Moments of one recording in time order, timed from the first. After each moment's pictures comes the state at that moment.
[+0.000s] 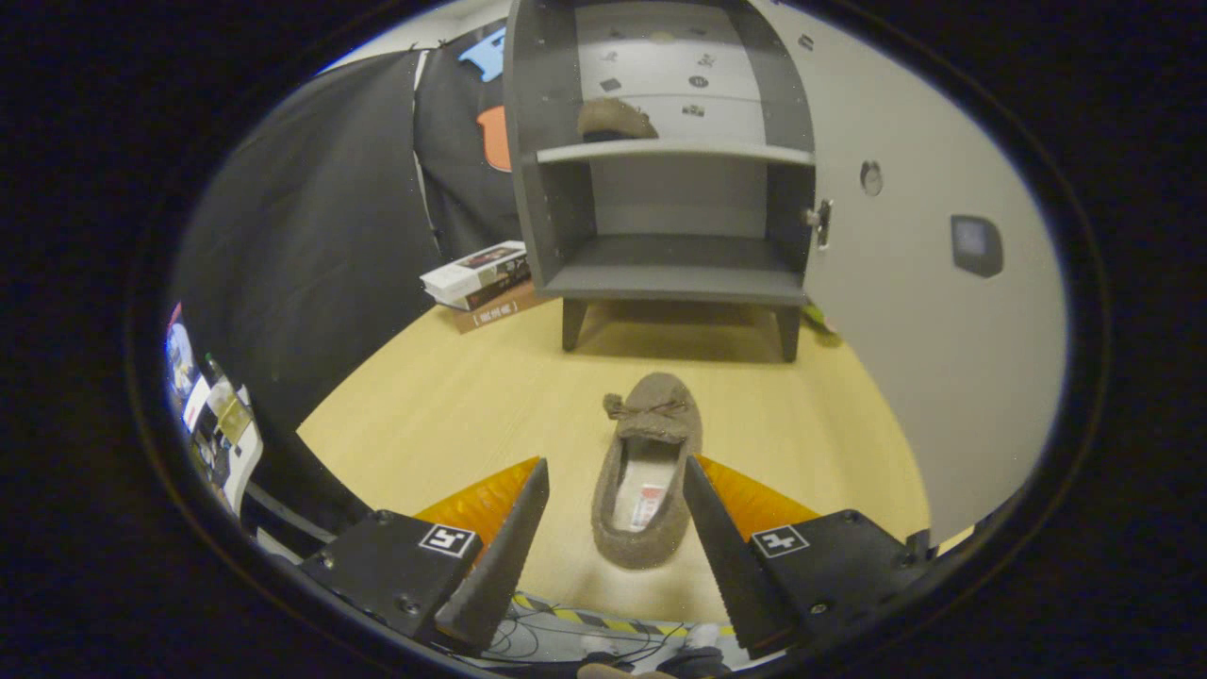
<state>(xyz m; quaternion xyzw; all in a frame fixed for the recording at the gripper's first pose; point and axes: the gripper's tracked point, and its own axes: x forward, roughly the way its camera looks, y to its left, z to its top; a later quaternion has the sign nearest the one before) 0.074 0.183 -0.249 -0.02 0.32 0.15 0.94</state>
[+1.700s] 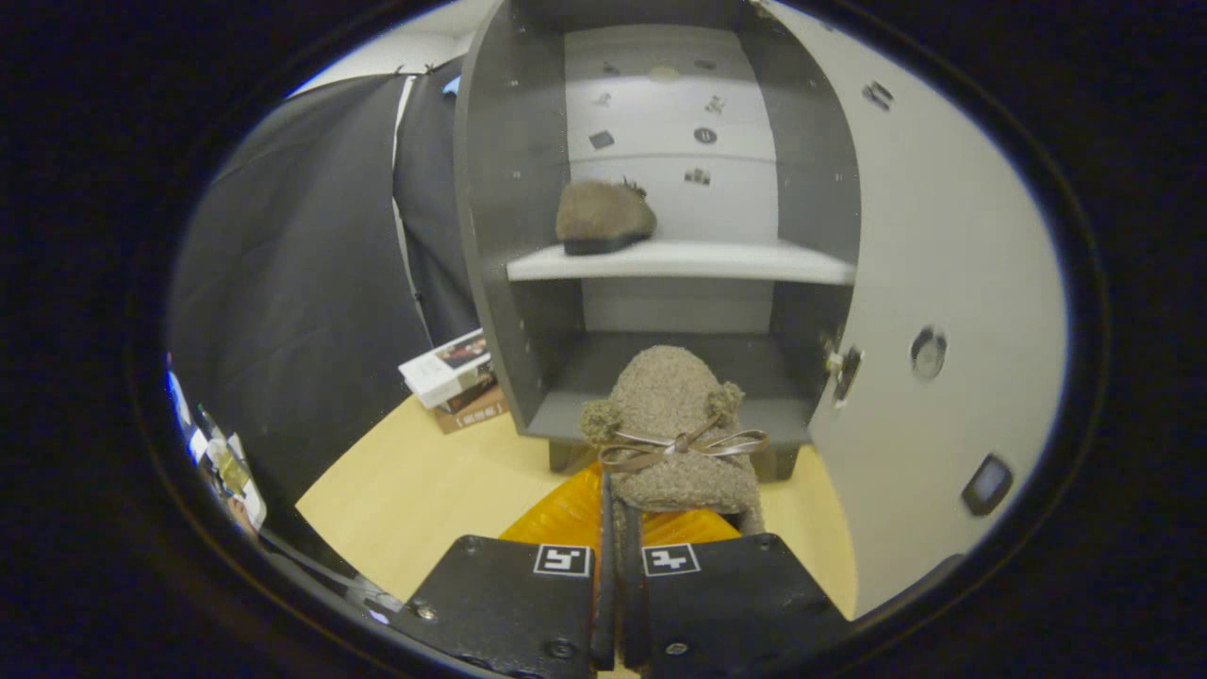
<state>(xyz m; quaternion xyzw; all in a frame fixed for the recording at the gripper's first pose) 0.114 0.163 -0.021 -0.03 0.21 0.14 0.97</state>
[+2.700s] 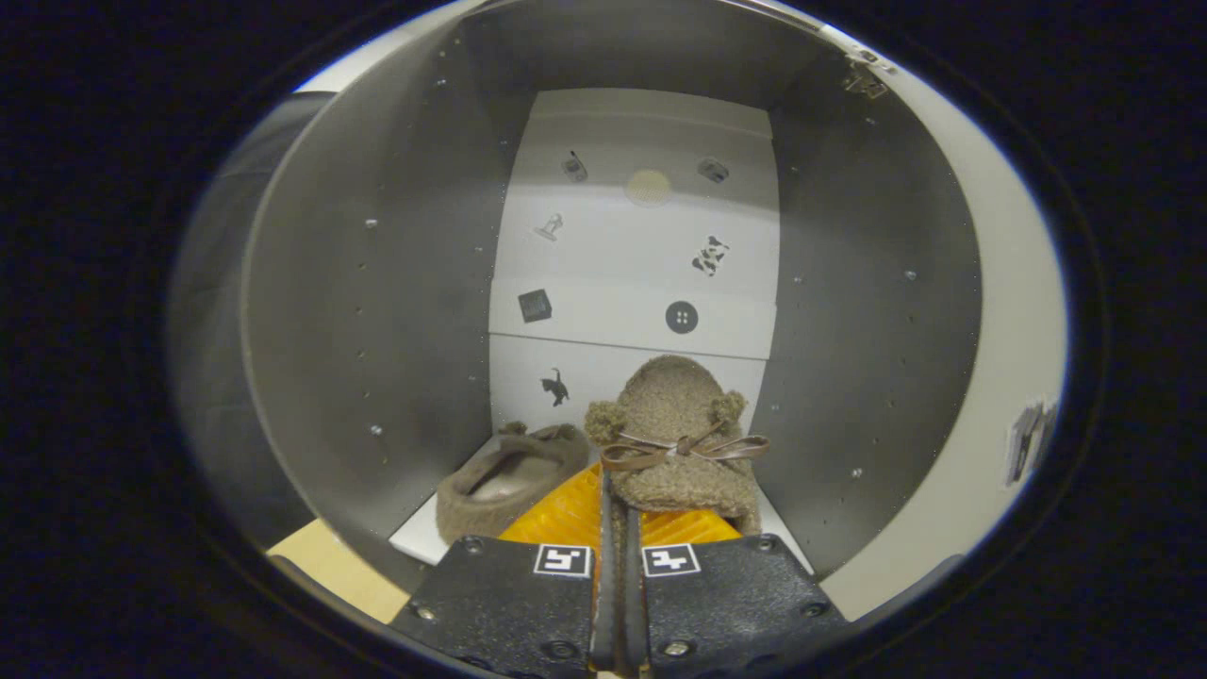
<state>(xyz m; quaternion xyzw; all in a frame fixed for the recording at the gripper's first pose) 0.326 0.173 0.178 -0.07 0.07 0.08 0.99</state>
